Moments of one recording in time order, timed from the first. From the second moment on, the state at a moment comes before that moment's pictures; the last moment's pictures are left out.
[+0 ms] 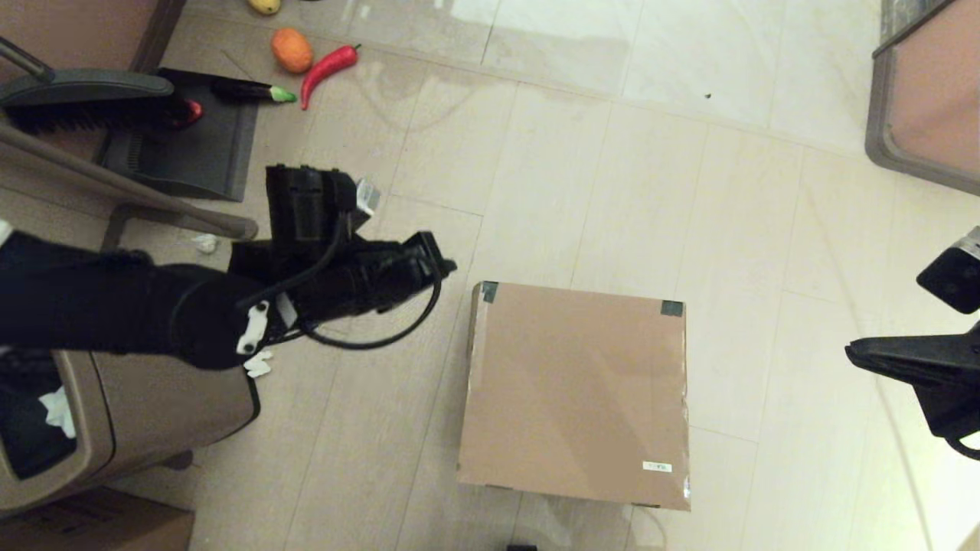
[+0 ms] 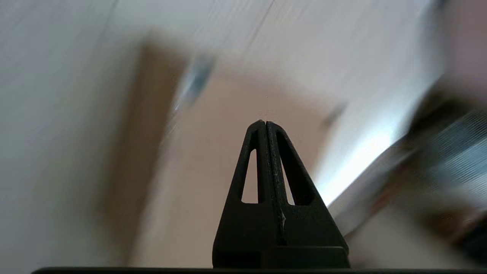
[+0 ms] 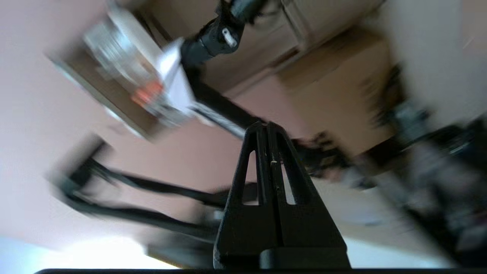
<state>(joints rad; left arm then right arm) -0.49 1.83 -1.17 -0.40 -0.11 -0.54 -0.22 1.35 -0.42 -1.26 1.50 1.45</state>
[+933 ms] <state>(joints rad) -0.20 1.13 -0.19 -0.35 0.12 -0.10 -0.33 1.00 0.00 -1.39 1.50 1.19</state>
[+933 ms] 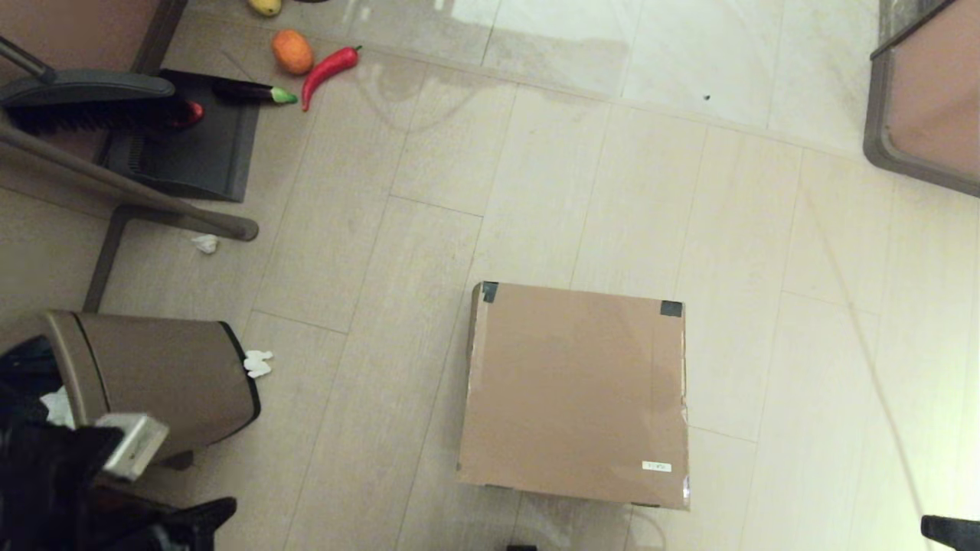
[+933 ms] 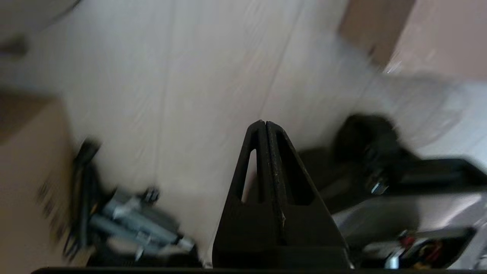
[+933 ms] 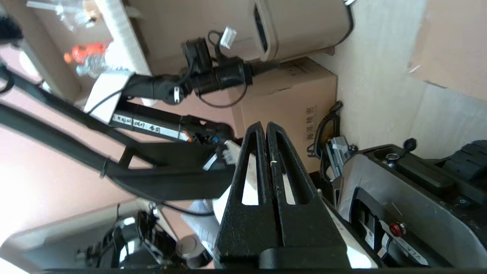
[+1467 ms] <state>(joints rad) -0.03 0.68 -0.01 -0.22 0.15 0.00 -0.30 1.01 0.00 -1.27 1.31 1.19</state>
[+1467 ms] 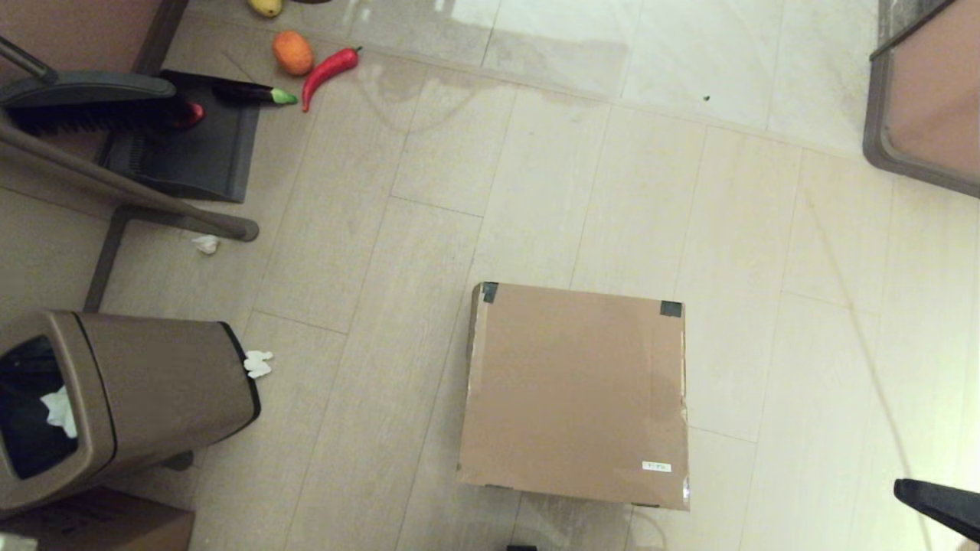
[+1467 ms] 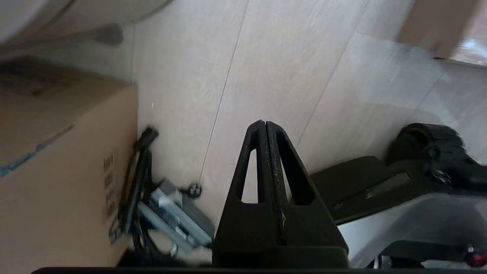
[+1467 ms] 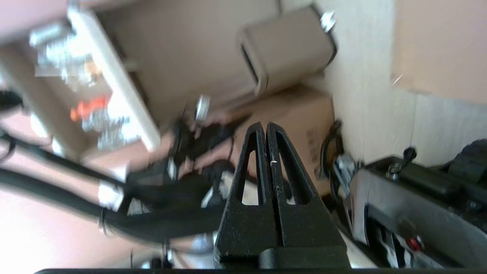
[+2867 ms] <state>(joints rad) 0.00 -0.01 -0.03 0.08 0.01 0.00 -0.12 0.75 0.00 -0.35 0.30 0.41</state>
